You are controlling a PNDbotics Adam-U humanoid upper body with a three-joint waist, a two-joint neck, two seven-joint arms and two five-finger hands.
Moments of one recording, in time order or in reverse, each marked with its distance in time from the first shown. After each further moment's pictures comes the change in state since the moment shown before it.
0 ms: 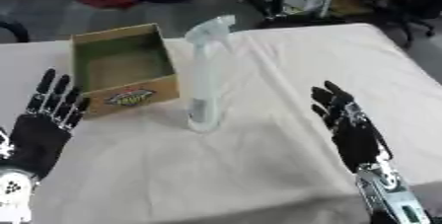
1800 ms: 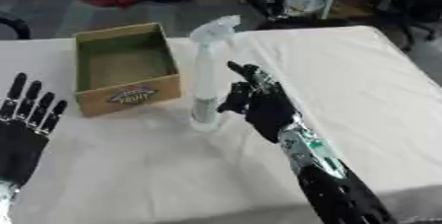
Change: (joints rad) left arm 0.002 -0.001 0.031 -0.006 -0.017 -0.029 0.013; right arm -0.348 0.125 0.171 0.218 -0.367 0.208 0.126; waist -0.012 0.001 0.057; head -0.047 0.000
